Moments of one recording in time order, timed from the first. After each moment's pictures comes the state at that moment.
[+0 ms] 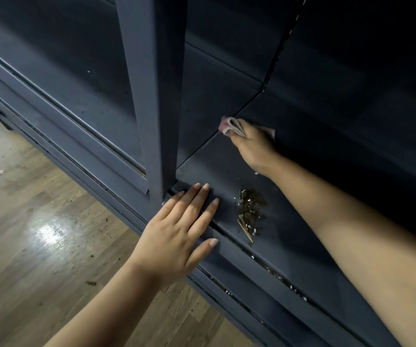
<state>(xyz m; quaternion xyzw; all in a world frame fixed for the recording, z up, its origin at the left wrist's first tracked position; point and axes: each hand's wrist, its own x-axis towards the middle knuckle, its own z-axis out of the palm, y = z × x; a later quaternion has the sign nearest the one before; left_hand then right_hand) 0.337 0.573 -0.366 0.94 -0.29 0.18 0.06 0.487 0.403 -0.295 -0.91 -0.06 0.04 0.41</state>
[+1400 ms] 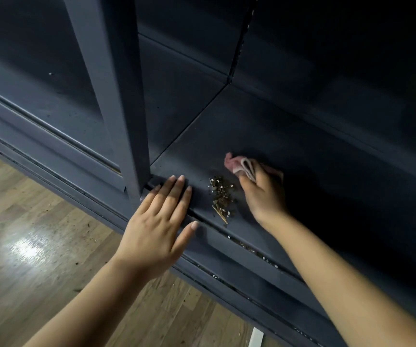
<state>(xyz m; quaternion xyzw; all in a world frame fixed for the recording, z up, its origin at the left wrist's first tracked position) 0.329 0.568 -0.349 0.95 -0.27 0.10 0.10 0.363 0.367 -0.295 -0.93 0.07 -0.07 0.36</state>
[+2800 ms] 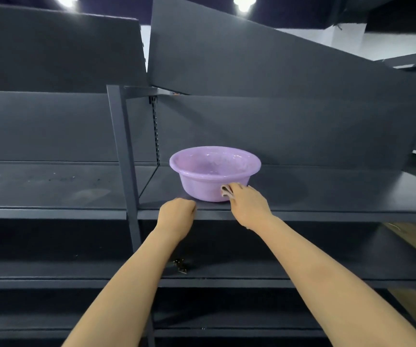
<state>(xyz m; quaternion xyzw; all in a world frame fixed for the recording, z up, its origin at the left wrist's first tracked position) 0.190 0.568 0.057 0.91 -0.37 0.18 0.08 0.093 0.416 0.080 -0.96 0.18 -0.19 0.09</state>
